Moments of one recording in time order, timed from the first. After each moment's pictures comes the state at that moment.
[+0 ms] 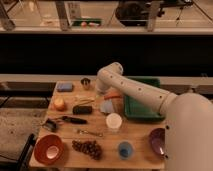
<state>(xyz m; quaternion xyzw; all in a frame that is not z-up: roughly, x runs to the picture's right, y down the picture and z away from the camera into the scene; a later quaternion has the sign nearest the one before) -0.055 0.031 0.880 -0.22 -0.17 0.03 0.96</state>
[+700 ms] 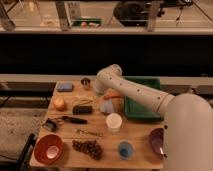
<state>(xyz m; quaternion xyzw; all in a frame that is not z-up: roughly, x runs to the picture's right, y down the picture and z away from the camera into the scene) -0.068 0.031 0.892 -0.21 -0.20 0.02 0.96</state>
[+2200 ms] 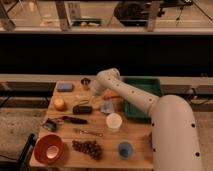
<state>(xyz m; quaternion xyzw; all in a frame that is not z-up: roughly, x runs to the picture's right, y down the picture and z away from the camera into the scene) -0.096 0.035 0.941 -0.21 -0.24 0.03 0.95</state>
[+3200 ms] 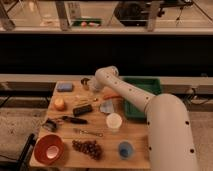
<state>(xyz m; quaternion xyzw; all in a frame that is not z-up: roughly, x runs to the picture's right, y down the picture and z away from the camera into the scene) -0.105 0.013 0.946 -0.20 -0.25 0.03 0.95</state>
